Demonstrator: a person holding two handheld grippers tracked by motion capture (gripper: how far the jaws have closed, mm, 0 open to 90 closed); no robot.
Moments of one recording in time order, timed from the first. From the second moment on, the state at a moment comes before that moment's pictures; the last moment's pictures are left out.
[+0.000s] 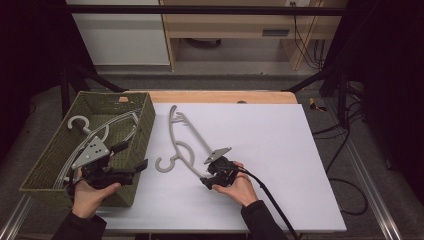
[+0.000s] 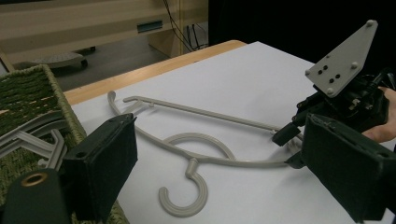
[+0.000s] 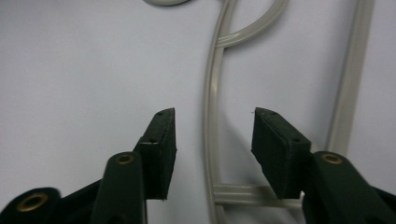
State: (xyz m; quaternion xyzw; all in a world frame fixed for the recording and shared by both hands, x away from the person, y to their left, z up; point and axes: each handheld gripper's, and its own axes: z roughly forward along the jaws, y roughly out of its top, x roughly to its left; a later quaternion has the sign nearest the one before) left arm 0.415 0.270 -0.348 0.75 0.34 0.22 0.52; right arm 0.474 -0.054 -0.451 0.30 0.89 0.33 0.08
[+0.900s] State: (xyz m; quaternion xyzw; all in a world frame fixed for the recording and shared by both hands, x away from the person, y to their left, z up) left arm 0.415 0.266 -0.351 0.76 0.33 0.22 0.51; right arm 0.477 -0.060 -0.462 0.31 0.91 0.28 0.07
